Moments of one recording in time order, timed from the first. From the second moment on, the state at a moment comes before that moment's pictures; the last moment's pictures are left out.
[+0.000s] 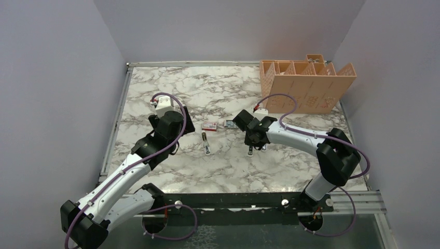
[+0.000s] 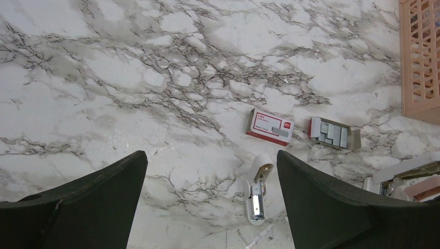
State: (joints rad) left arm -0.62 0.88 0.78 -0.45 -0.57 -0.58; right arm 0.82 1.63 1.06 -0.67 0.45 0.95
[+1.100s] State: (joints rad) left arm -0.62 0.88 0.78 -0.45 -0.57 -0.58; right arm 0.82 1.60 1.03 -0.64 0.42 0.94
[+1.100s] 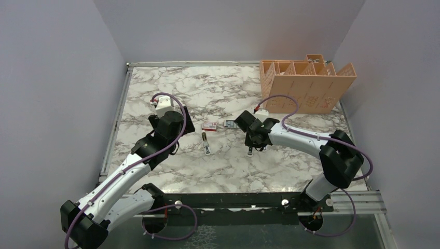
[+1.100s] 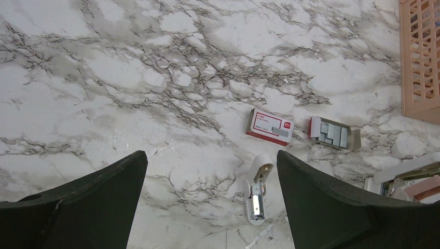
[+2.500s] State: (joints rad) left arm -0.62 0.89 0.78 -0.45 -0.57 -0.58; right arm 0.82 1.56 1.06 -0.63 0.37 0.85
